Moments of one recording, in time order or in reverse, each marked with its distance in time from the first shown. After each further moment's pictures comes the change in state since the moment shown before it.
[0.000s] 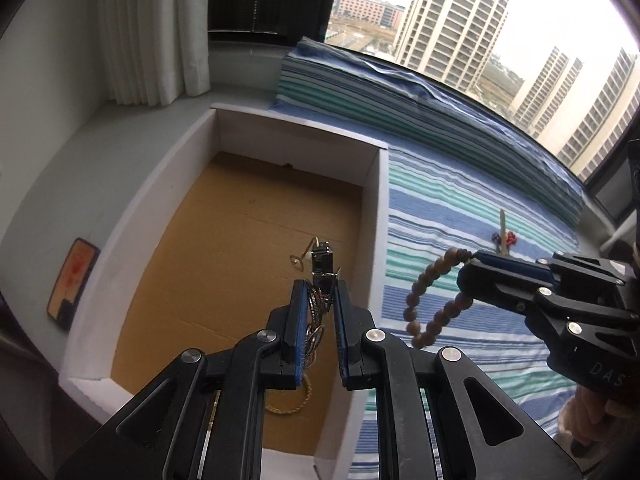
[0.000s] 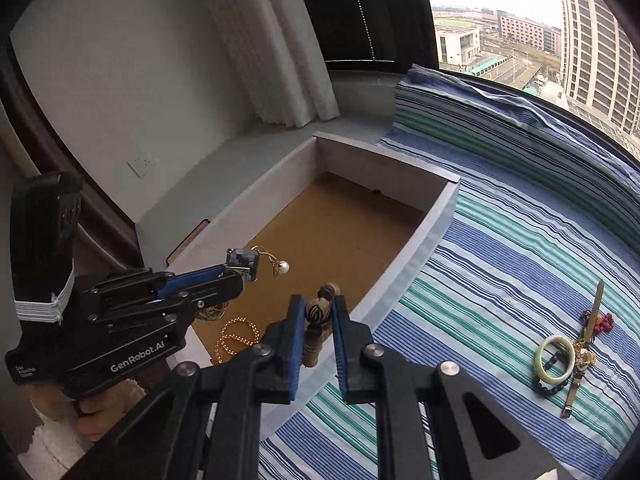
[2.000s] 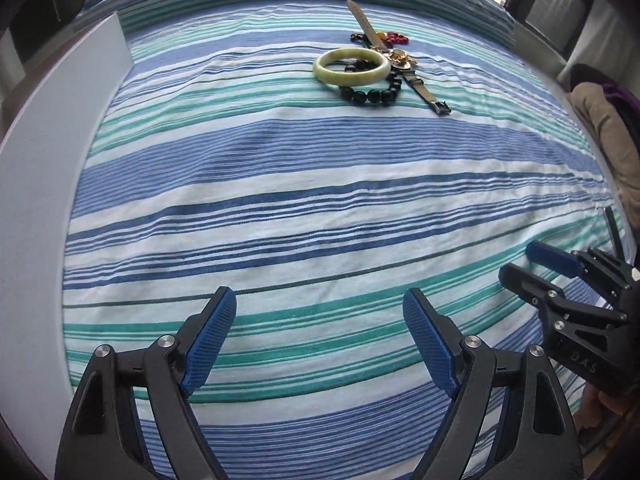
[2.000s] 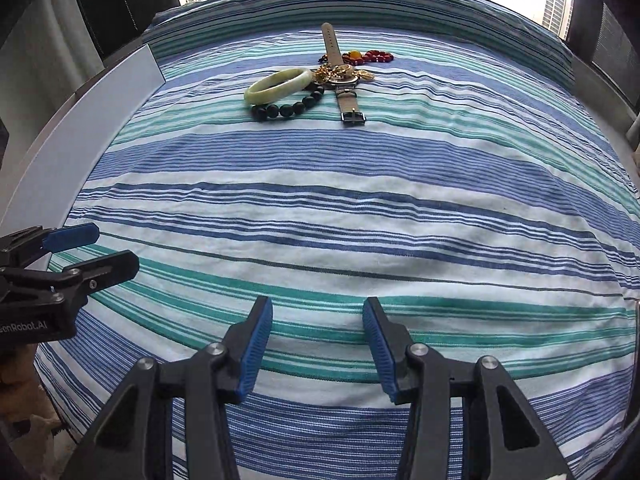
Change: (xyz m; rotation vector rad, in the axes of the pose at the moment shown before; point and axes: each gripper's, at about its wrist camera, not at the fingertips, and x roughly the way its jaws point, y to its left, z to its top) left arm 0.154 -0.237 -0.172 0.426 0.221 -0.146; right arm -0.031 -0.212 -0.319 0.432 0.046 -0.496
